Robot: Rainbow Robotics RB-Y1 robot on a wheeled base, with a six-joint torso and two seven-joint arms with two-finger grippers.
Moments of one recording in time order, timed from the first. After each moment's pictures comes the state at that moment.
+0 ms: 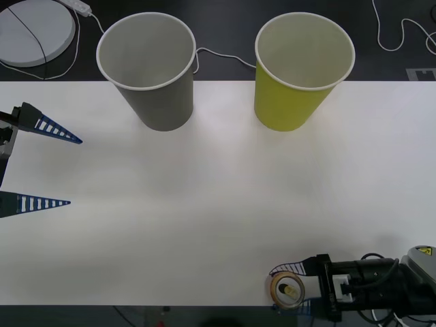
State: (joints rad) right arm -0.07 -0.57 0.34 -1.01 1.09 -1.44 0.91; left arm -0.16 1.06 0.22 -1.83 -1.39 -1.52 0.10
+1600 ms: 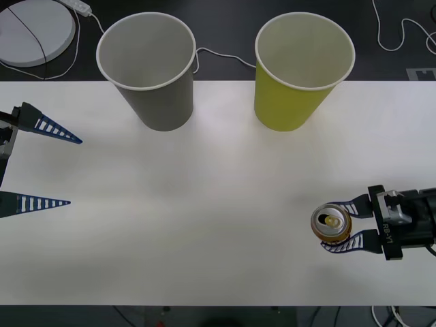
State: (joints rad) right arm 0.00 -0.66 -0.19 -1.70 1.45 -1.57 0.05; left arm -0.16 1.06 0.22 -1.83 -1.39 -1.52 0.10
